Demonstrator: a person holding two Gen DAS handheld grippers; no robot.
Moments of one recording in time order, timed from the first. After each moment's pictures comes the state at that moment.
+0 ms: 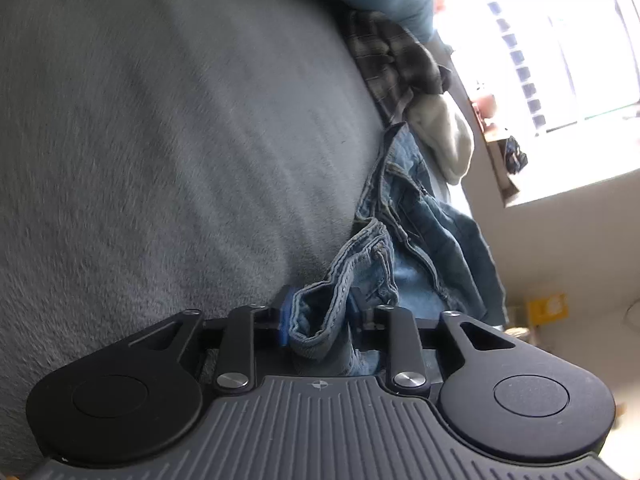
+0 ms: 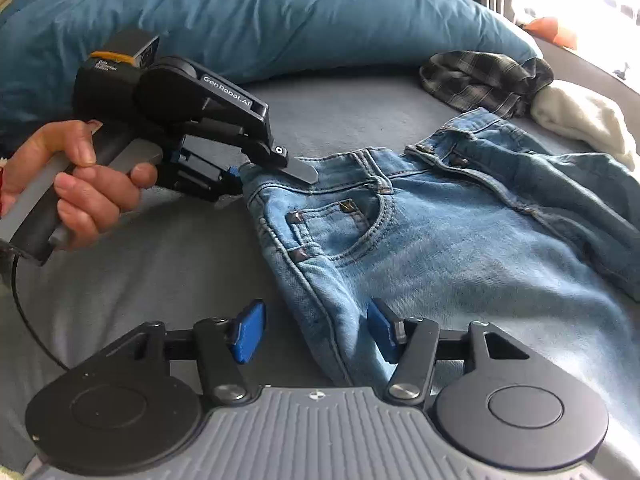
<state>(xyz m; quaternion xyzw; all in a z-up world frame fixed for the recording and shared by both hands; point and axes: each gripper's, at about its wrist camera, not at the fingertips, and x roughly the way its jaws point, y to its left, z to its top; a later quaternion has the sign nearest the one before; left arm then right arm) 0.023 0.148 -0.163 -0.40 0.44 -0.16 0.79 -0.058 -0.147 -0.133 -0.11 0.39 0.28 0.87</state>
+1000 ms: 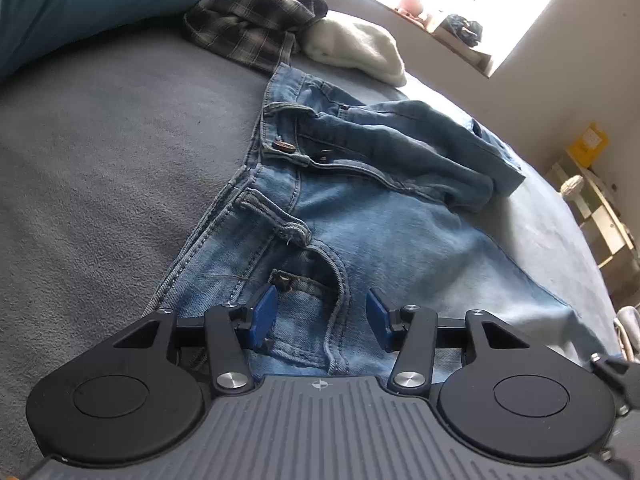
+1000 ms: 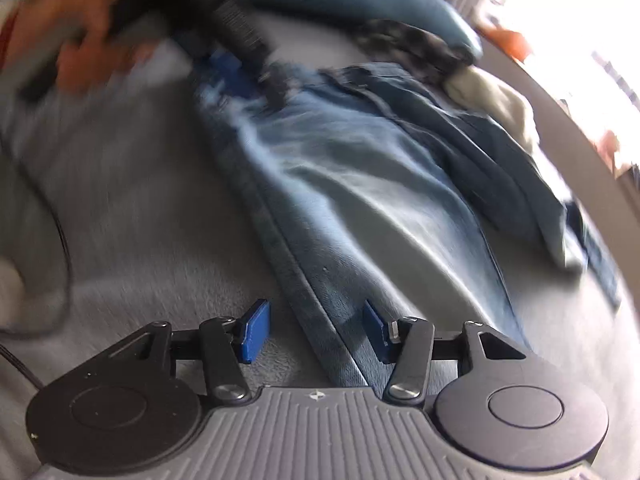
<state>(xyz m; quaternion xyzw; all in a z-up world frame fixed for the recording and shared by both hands) 0.006 0.050 -0.132 -0.14 0.44 -0.23 0.86 -0.134 -0.194 -0.140 -0.30 0.40 0.16 0.85</state>
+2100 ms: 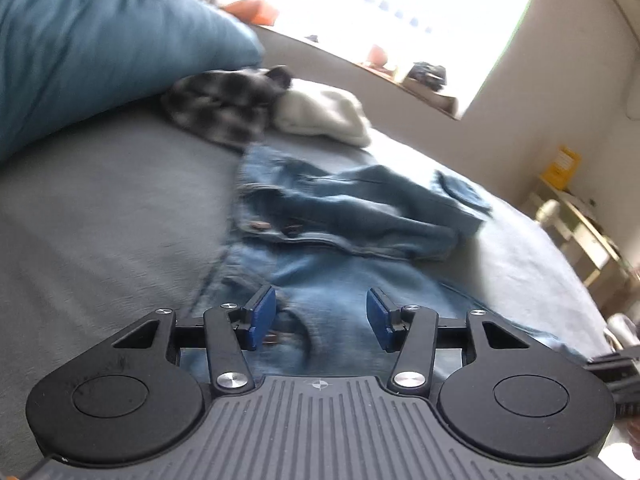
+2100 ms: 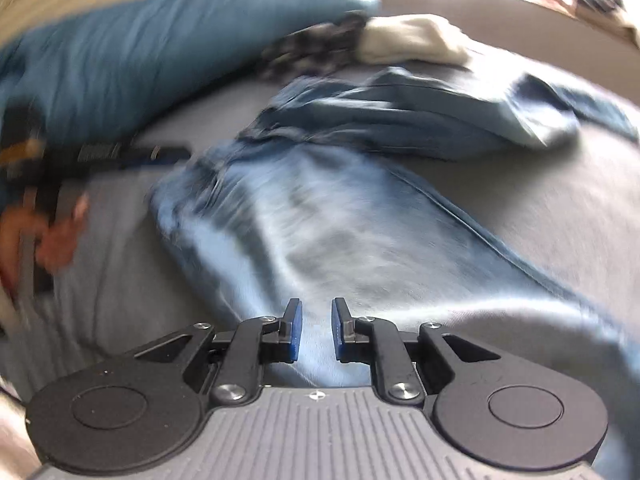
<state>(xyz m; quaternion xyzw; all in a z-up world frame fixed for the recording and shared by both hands) -0.012 0.049 -0.090 -0.12 0.34 -0.27 0.89 -0.127 -0.294 -0.082 0.07 0.45 0.13 0.88</state>
